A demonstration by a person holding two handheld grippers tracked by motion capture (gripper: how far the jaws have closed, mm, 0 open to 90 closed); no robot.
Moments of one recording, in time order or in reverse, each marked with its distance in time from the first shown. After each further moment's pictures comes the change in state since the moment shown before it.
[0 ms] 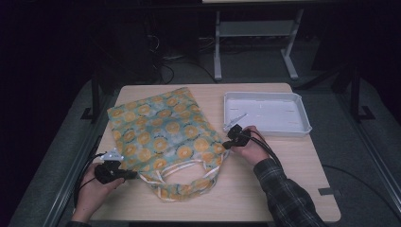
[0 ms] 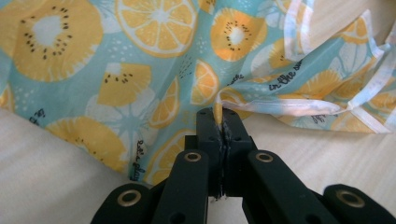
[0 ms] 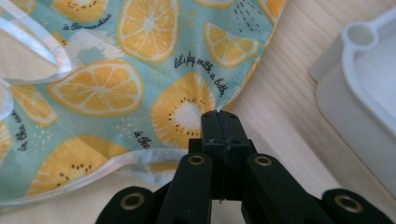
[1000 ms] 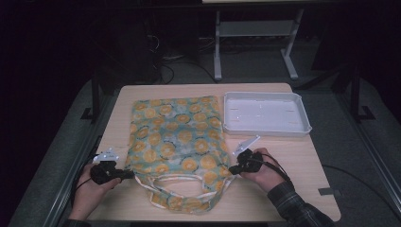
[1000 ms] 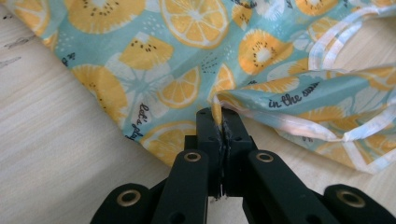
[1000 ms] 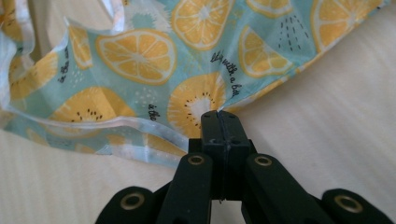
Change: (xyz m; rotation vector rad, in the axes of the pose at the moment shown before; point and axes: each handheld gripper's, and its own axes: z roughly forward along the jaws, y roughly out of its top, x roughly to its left) left arm 0.005 -0.010 -0.010 -0.055 -0.023 -0.025; right arm 0.053 -0.055 -0.036 0.024 0.118 -0.048
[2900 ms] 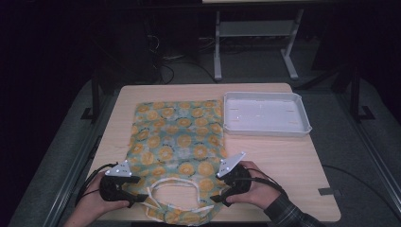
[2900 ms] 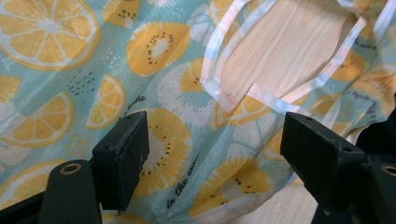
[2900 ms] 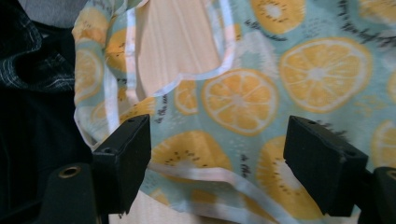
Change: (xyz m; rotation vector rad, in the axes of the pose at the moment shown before) left arm -0.049 -0.002 0.007 0.094 -0.134 0.236; right arm 0.062 0.011 0.008 -0.063 0.135 -0.239
